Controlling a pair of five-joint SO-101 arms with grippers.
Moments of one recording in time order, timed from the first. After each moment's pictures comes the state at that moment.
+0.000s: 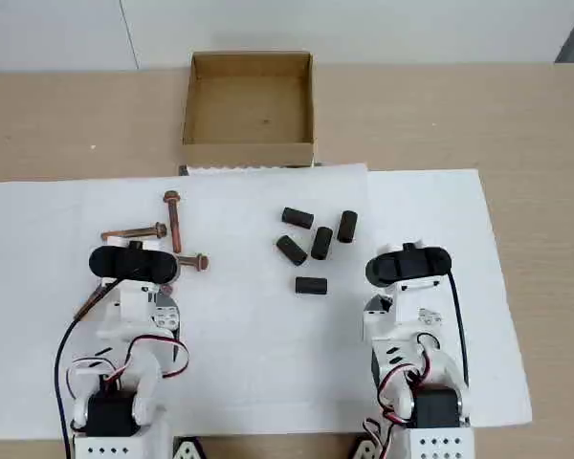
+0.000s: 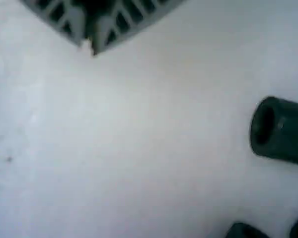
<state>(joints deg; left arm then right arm) -5.9 -103.6 92.4 66.0 -1.6 -4.7 -103.2 95.4 59.9 0.3</state>
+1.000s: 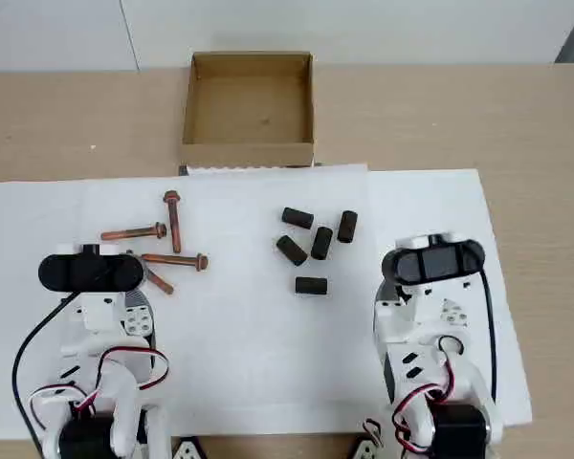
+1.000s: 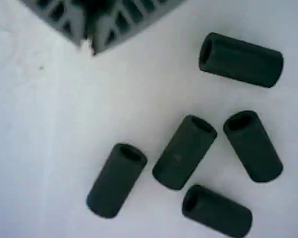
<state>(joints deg) -10.6 -103.6 72.7 77.2 -1.9 -4.9 -97.1 70.7 69.0 0.3</state>
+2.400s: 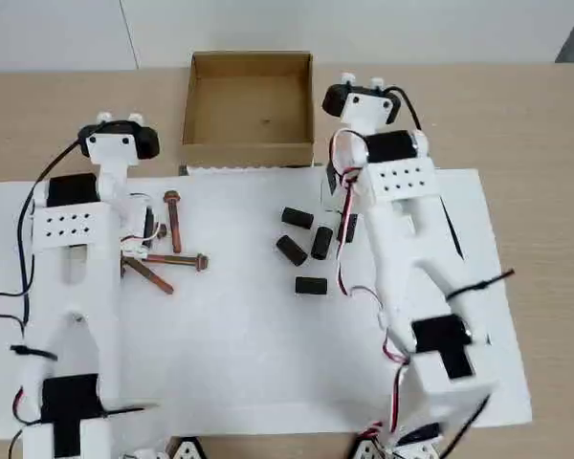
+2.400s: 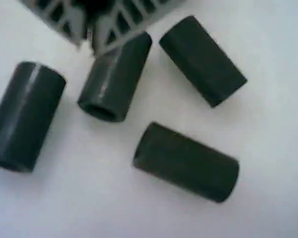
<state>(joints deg) -11.0 -6.9 14.6 86.2 -3.9 -13.7 11.6 -10.9 82.3 -13.1</state>
